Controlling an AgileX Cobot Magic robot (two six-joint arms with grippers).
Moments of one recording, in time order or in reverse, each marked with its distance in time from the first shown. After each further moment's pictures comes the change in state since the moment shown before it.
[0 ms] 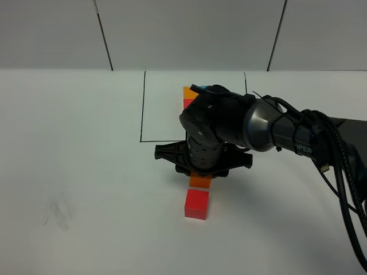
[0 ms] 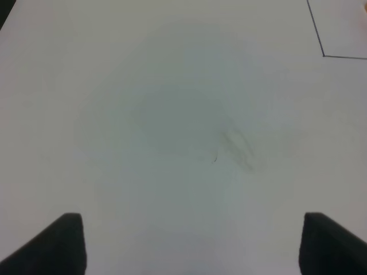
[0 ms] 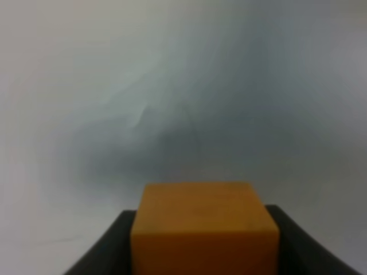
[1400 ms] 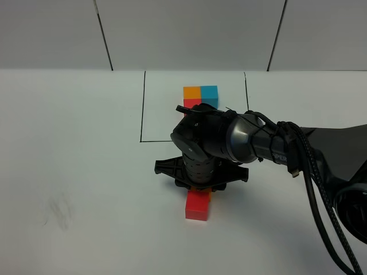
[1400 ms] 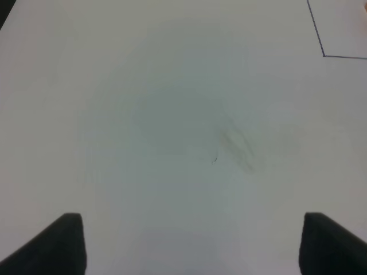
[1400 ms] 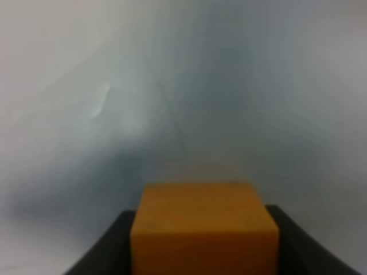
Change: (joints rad) left arm 0.000 0.000 0.000 0.000 0.000 0.000; right arm 0.021 0.090 -0.005 -0.025 0.004 0.066
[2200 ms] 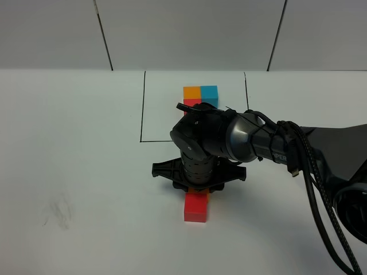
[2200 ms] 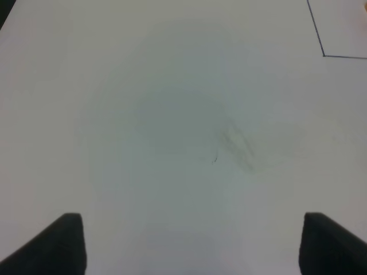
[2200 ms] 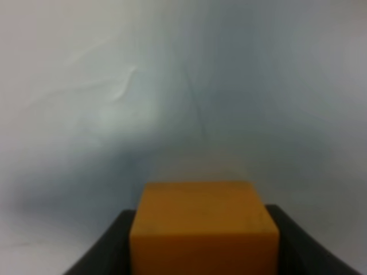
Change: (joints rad) left arm 0.000 0.000 0.000 0.000 0.000 0.001; right arm 0.000 0.001 -0.007 0.048 -0.002 -0.089
